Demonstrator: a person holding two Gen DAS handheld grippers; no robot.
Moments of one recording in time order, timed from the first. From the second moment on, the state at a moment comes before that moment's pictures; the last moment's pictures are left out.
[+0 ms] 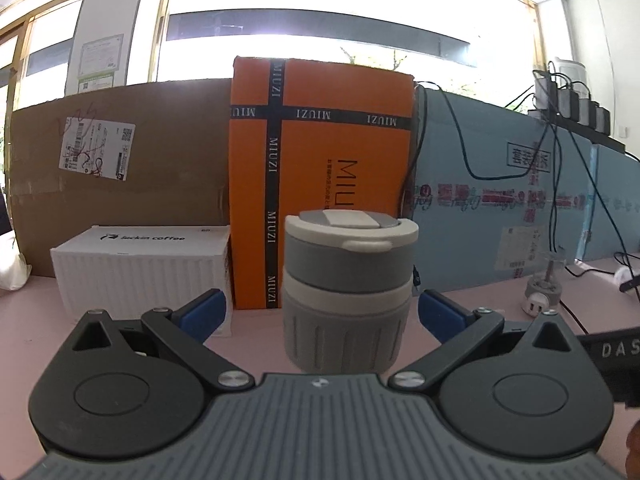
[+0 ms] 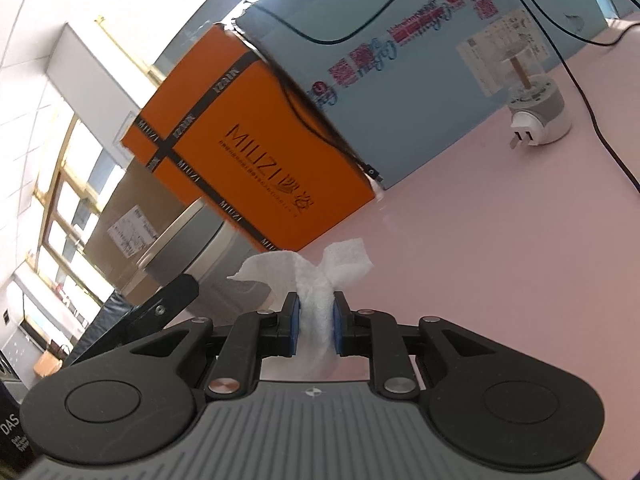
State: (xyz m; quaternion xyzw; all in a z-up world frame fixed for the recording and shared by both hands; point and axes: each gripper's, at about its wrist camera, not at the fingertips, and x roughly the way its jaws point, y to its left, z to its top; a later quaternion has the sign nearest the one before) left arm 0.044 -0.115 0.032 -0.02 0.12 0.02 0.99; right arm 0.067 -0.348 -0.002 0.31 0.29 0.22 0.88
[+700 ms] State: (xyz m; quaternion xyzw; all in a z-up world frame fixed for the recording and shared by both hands) left arm 0.068 -0.120 0.020 0.01 0.09 0.01 1.00; right arm 0.098 -0.339 0.018 0.35 0.22 0.21 0.89
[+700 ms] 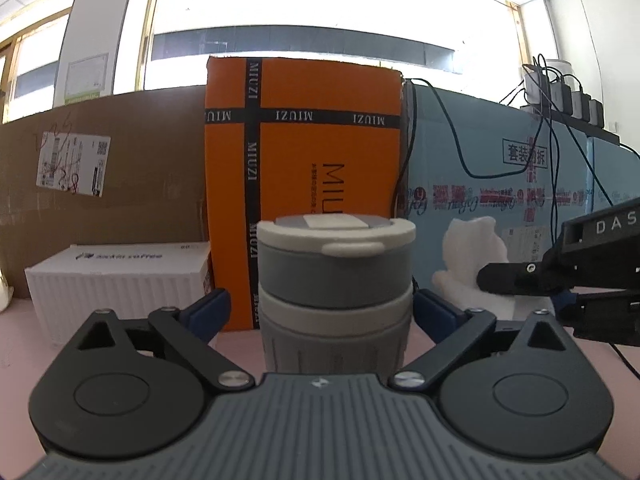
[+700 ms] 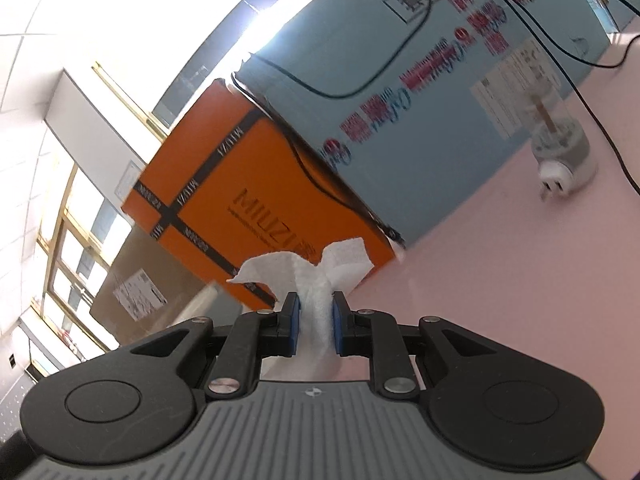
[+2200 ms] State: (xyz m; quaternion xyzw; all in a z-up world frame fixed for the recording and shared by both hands) left arm 0.010 -0.118 0.046 0.03 0.02 -0.07 1.00; right arm 0.077 -0.358 -0.013 0.43 0.20 0.28 0.83
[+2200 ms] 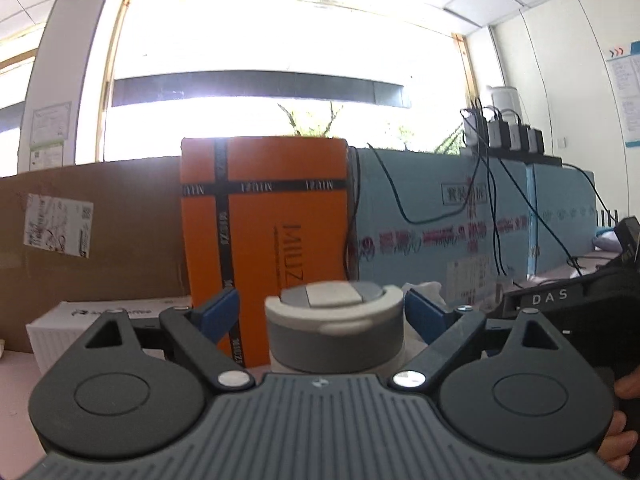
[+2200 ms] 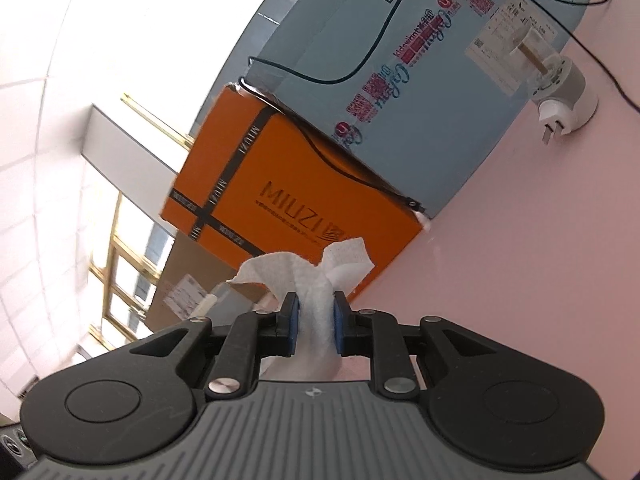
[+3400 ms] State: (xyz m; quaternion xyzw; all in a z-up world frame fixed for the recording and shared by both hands) left arm 0.020 -0.092 0.056 -0.04 0.06 -0.03 1.00; right arm 0.045 -0.308 0.005 0.19 0.23 0.29 0.91
